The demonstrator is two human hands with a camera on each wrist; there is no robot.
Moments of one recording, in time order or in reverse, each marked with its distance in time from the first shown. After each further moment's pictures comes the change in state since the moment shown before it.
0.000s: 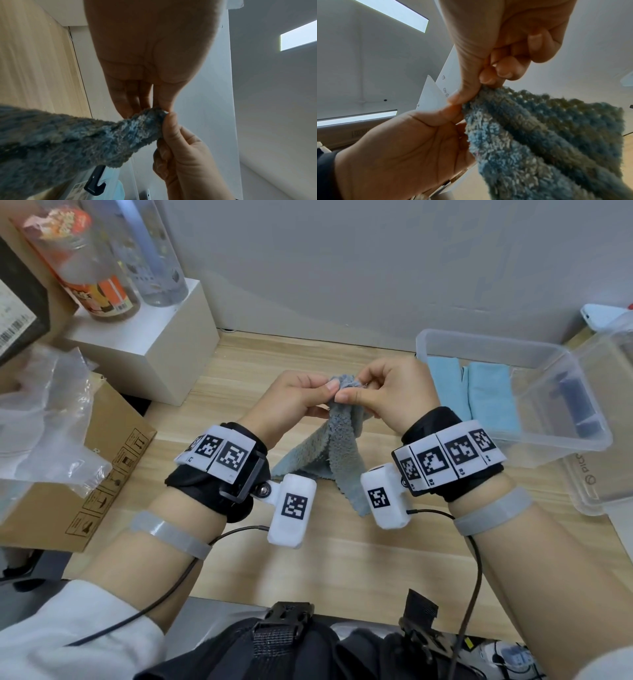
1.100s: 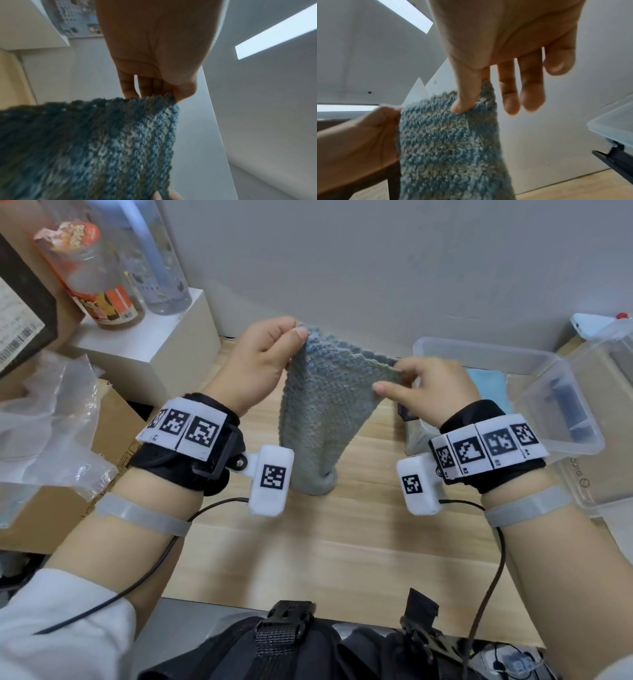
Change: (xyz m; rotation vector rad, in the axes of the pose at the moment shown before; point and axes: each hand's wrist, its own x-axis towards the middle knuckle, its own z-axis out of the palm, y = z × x) left_hand 0.003 0.042 -0.034 0.380 0.219 0.317; right_hand 0.001 0.009 -0.042 -0.432 -0.045 0.003
